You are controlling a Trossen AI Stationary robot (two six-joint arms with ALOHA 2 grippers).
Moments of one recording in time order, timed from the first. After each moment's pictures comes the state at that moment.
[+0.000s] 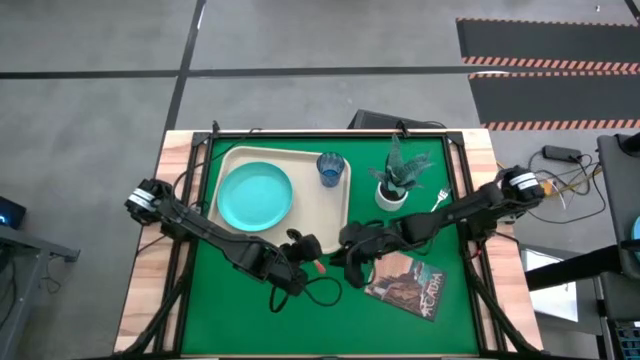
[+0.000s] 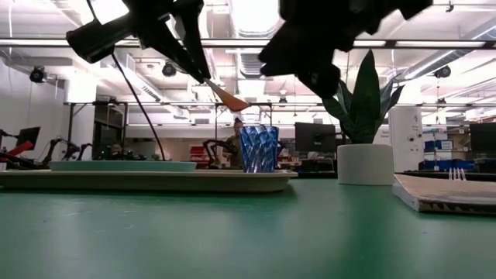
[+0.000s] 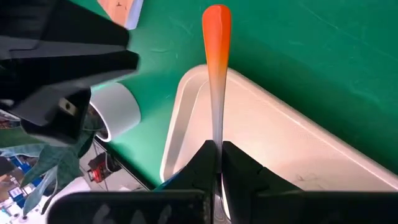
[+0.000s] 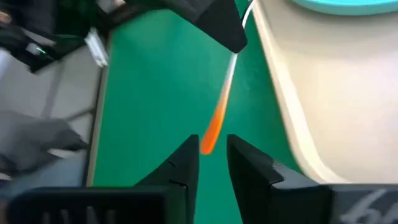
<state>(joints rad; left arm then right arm) -0.46 1.71 1.35 -0.77 -0.60 0.92 0.28 1.64 0.99 0.06 0.04 0.57</state>
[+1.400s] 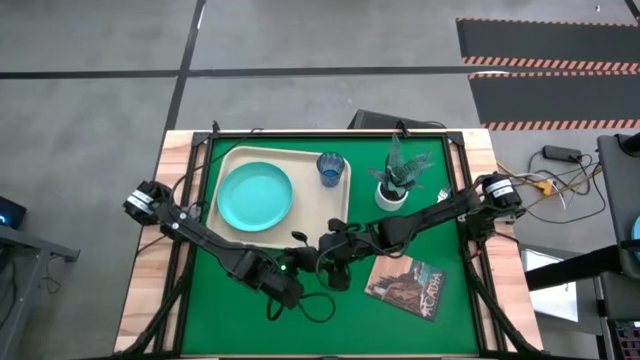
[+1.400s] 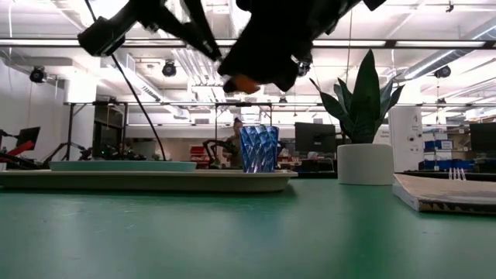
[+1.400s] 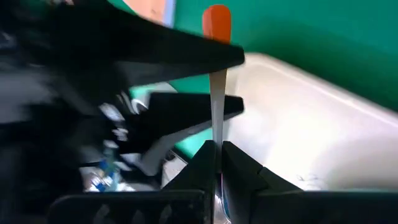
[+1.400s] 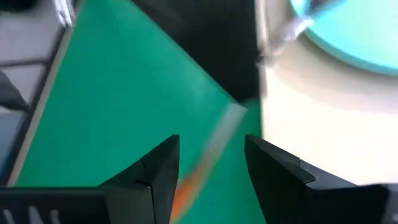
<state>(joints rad) -0.53 1.71 1.33 -0.65 -0.78 1.13 0.25 1.82 1.24 -0.12 0.07 0.28</state>
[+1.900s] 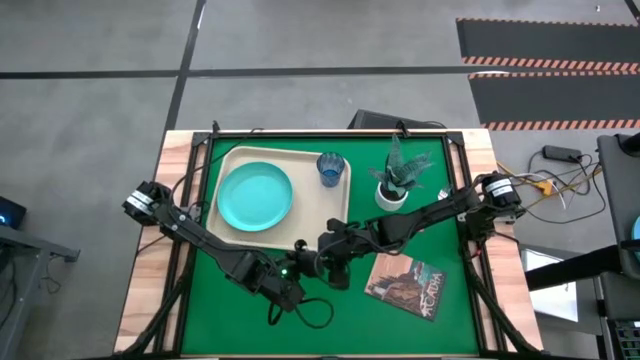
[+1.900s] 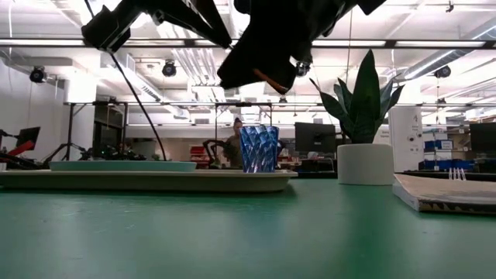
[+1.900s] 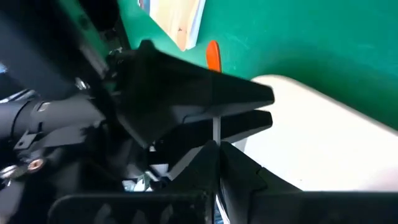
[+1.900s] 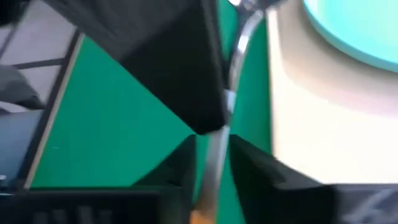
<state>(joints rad) -0.54 1.71 1.32 -0.54 -0.78 1.16 0.23 1.82 1.24 -0.10 0.01 0.28</state>
